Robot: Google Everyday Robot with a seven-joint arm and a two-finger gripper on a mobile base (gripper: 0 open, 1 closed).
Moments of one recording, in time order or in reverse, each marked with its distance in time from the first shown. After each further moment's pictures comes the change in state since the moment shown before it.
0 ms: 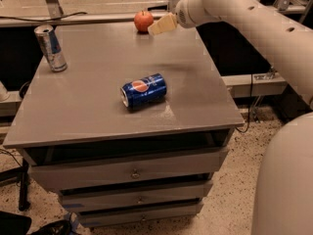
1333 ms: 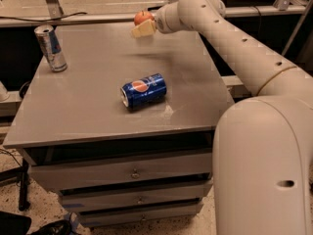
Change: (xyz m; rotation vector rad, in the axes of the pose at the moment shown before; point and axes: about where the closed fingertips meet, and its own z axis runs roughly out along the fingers) arm -0.014 0.027 0.096 -0.092 -0.090 0.014
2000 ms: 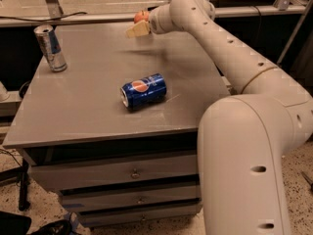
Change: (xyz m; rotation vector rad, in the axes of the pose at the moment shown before) arm -0.002 0.005 0.032 -0.014 -0.007 0.003
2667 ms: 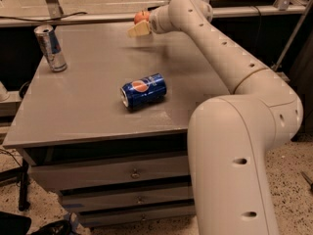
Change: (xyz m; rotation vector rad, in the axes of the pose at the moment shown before) arm 0.004 -0.017 0.018 0.034 0.001 -0.002
